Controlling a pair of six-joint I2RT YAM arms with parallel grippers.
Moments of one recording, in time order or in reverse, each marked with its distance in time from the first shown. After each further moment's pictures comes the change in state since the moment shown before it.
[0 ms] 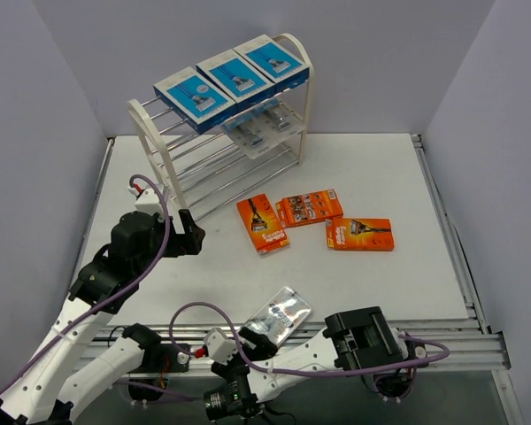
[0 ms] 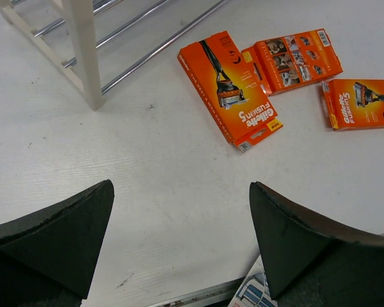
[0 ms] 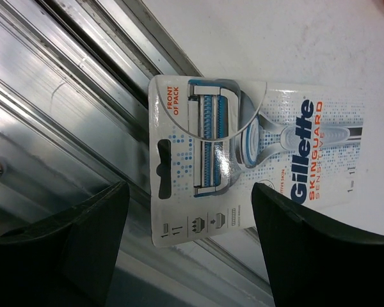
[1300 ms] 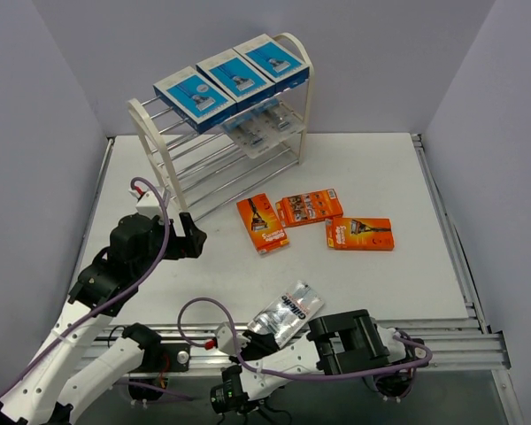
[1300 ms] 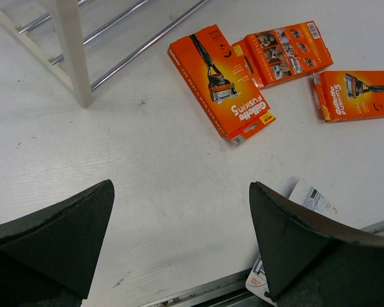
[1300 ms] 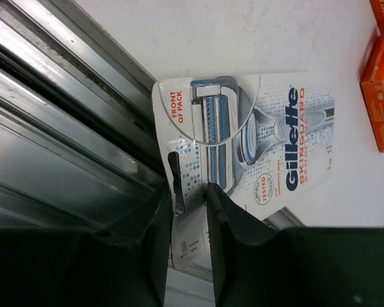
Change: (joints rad) left arm 0.005 -0.025 -0.027 0.013 0.045 0.006; right arm -0.026 0.090 -0.008 -0.160 0.058 0.151
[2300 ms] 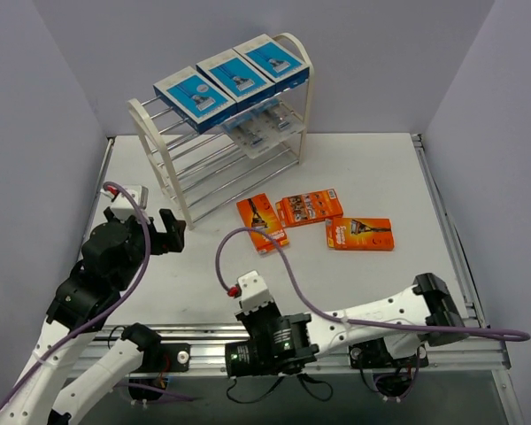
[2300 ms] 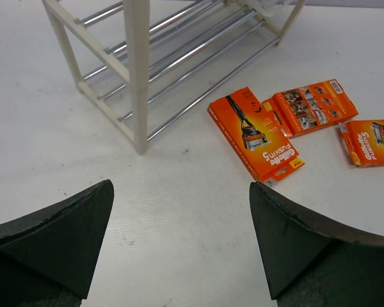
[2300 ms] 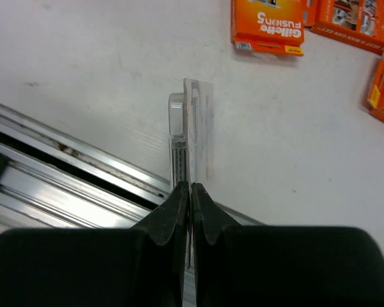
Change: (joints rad) left arm 0.000 -0.071 0.085 -0.002 -0.151 0.136; right arm -0.063 -0.451 0.030 -0.009 0.098 0.054
